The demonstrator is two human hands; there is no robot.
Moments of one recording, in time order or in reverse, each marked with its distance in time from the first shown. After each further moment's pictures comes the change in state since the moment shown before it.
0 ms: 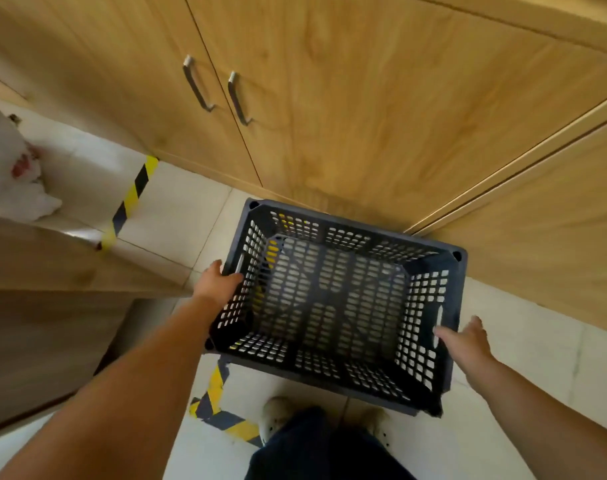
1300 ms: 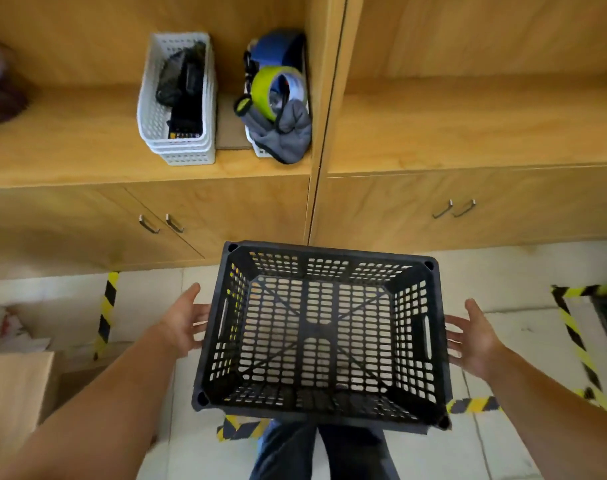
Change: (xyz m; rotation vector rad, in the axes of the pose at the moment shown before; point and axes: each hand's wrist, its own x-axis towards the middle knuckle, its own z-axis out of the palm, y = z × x) left_hand -0.289 0.108 -0.107 -0.242 -0.420 -0.087; right_hand -0.285 0.137 -0.251 1.012 -0.144 0.309
